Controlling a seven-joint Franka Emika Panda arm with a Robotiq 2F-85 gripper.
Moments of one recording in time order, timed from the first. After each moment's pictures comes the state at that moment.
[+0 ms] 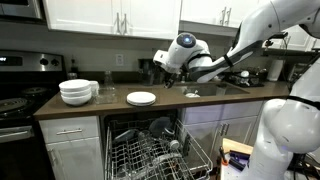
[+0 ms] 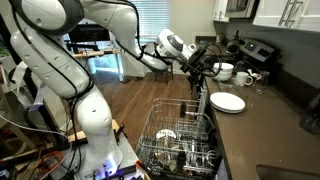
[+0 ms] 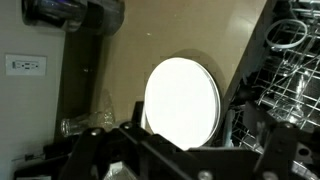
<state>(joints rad) -0.03 -0.32 -0.10 -2.44 -1.17 2.56 -0.28</state>
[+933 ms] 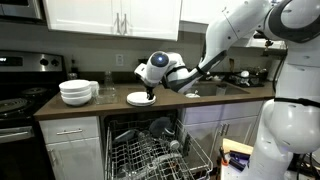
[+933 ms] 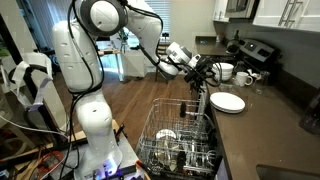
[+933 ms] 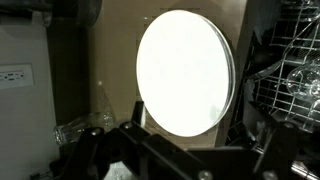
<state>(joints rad) -0.02 0.02 -0.03 -2.23 -1.29 2.55 0.14</state>
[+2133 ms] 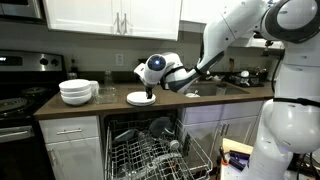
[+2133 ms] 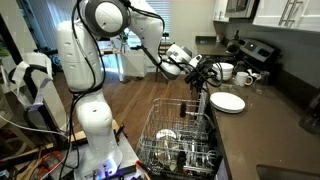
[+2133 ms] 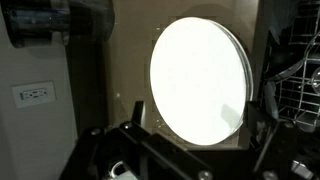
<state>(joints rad) -0.02 0.05 -0.02 -2.20 -1.37 2.48 0.30</state>
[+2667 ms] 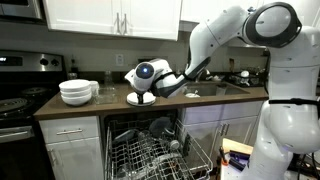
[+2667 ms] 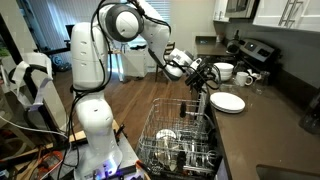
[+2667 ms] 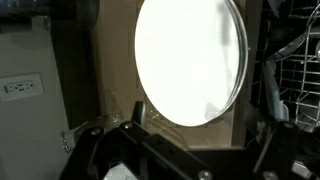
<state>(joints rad) 0.02 0.20 -0.01 -2.08 -1.38 2.46 0.39</state>
